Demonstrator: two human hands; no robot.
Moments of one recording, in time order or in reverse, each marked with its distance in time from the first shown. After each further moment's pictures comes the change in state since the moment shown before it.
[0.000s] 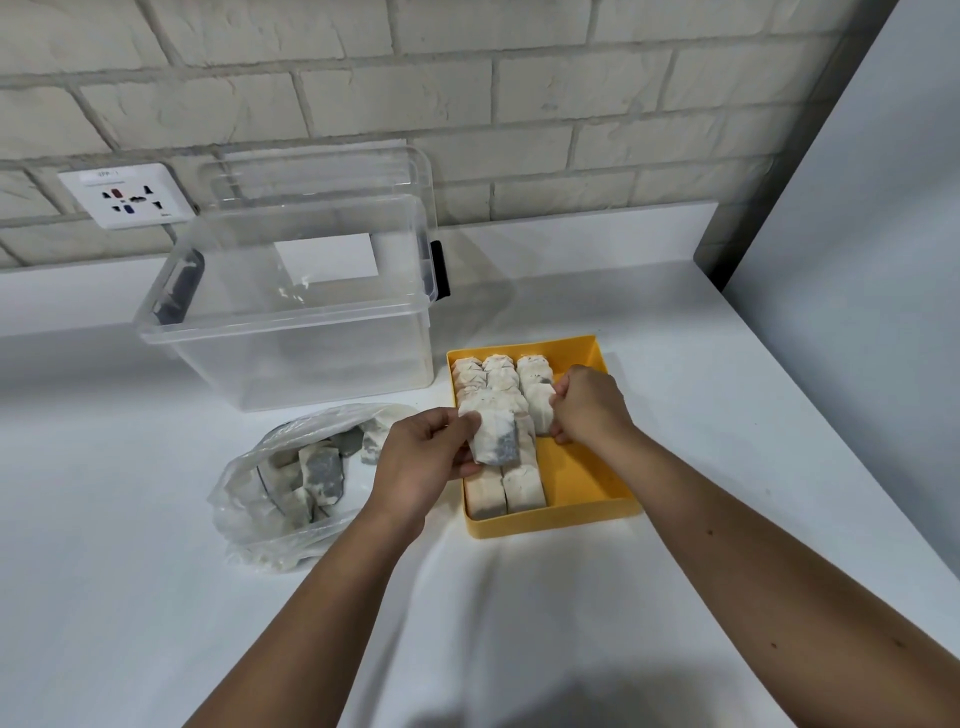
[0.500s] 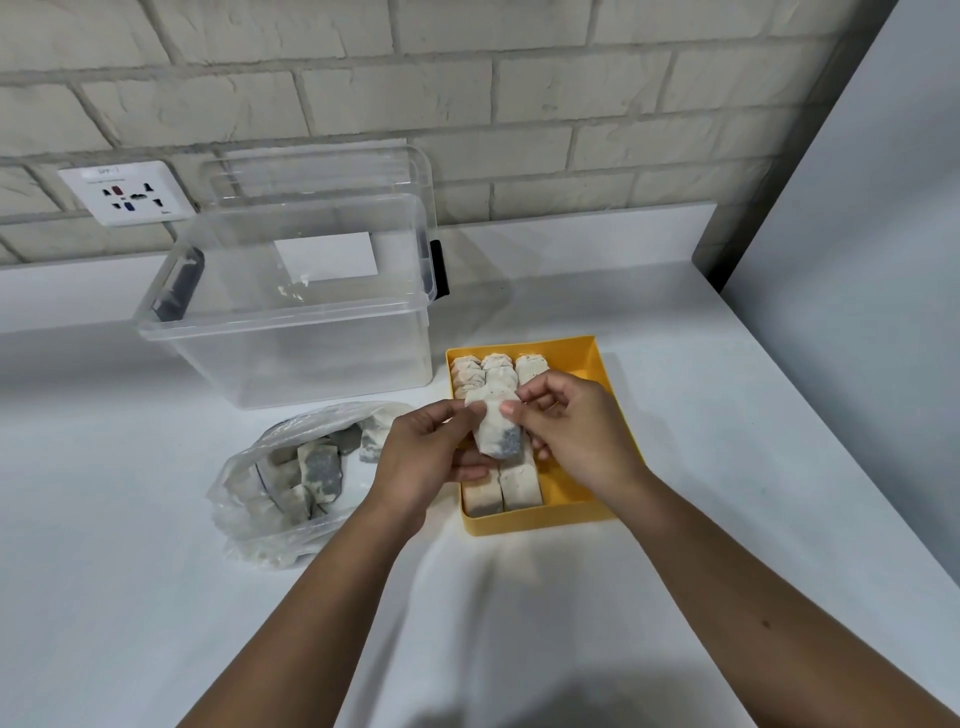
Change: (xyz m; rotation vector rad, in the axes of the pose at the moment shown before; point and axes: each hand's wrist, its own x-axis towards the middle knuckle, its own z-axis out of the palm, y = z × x) left_hand -0.011 0.014 0.006 -0.062 -0.063 -0.043; right_hand -0.084 -0.032 -0.031 0.638 -0.018 -0.215
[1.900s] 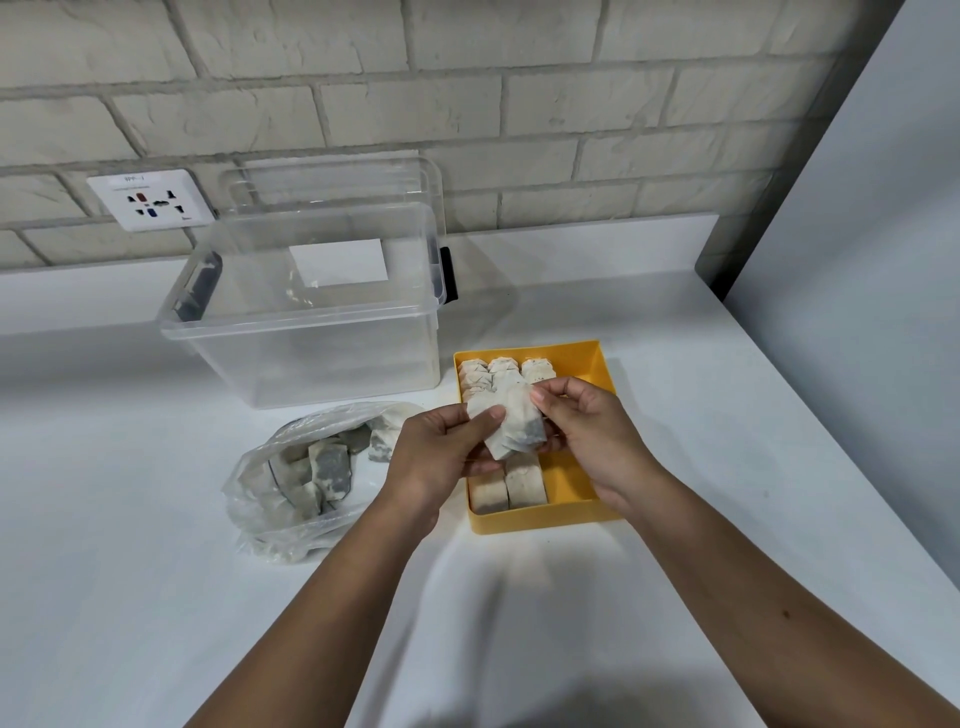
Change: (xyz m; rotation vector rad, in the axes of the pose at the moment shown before) left_hand -0.006 0.000 0.002 -0.007 -0.027 0.044; right_hand -0.004 -0.001 -0.002 0.394 -0.034 0.180
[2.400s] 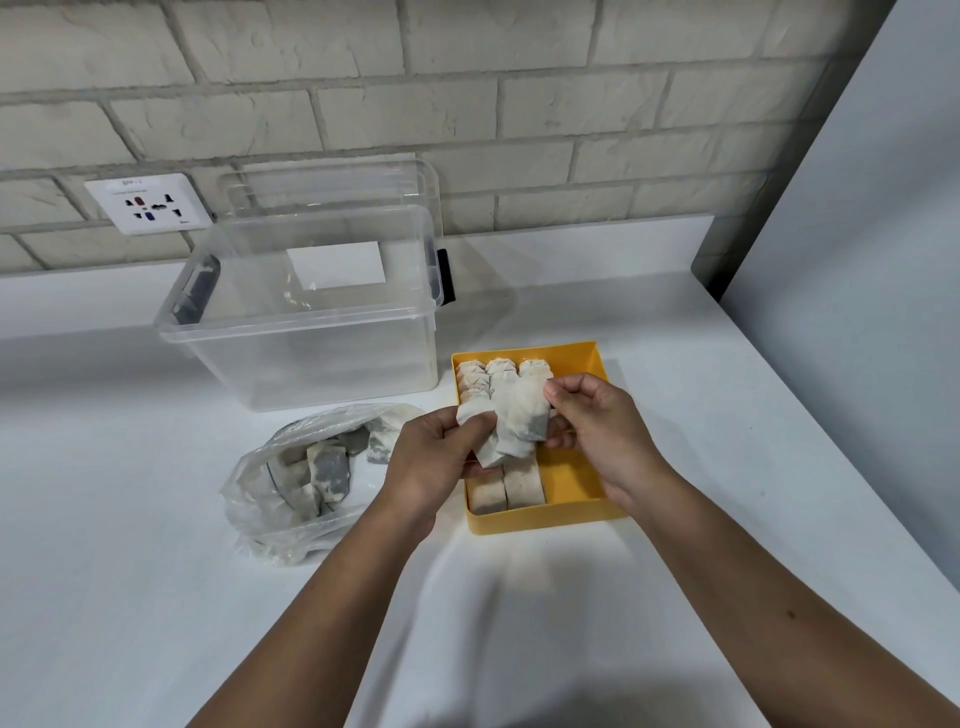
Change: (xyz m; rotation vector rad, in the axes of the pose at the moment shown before) left_hand -0.003 0.000 0.001 0.036 0.038 0.008; right_hand 0.002 -0.002 -0.009 0.017 0.093 0.004
